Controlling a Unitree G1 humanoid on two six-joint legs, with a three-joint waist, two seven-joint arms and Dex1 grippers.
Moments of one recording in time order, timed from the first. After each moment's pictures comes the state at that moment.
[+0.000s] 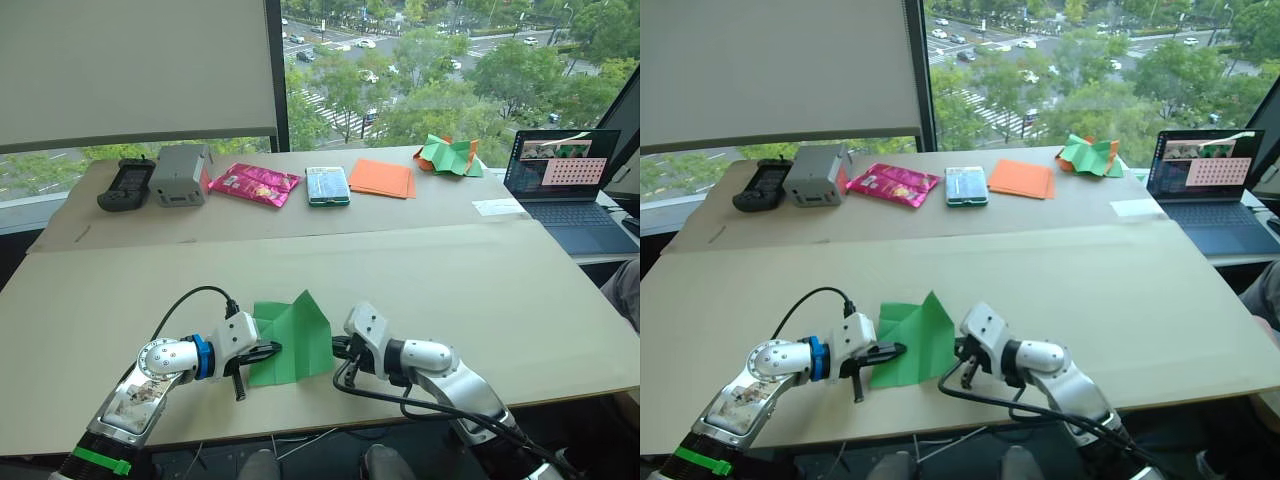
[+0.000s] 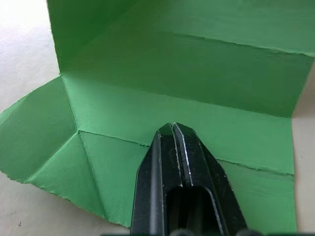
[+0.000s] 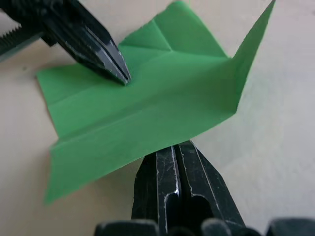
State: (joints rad) left arm -0.08 0.67 -0.18 -0.11 -0.16 0.18 -0.94; right arm -0.24 -0.35 0.38 -0.24 0.13 0.48 0.74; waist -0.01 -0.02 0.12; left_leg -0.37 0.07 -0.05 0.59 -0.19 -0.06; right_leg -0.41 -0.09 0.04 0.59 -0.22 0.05
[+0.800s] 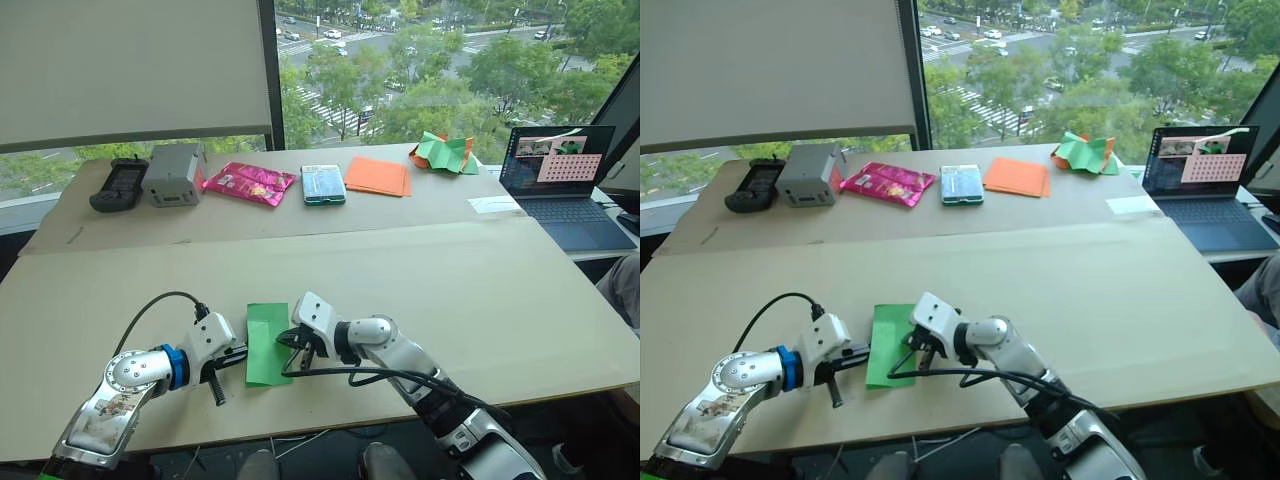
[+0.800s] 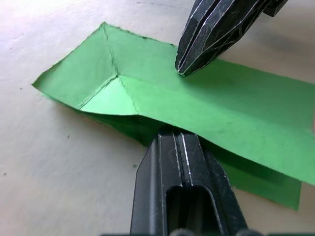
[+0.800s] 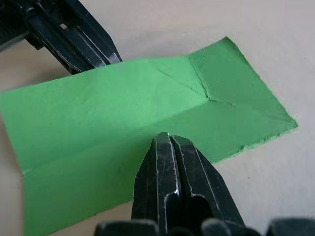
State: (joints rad) left arm 0.08 0.72 0.00 -0.24 -0.20 0.31 -0.88; right arm -0.49 -0.16 0.54 0.13 0.01 0.39 0.77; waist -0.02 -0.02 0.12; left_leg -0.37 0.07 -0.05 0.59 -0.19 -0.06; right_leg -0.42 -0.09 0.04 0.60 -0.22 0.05
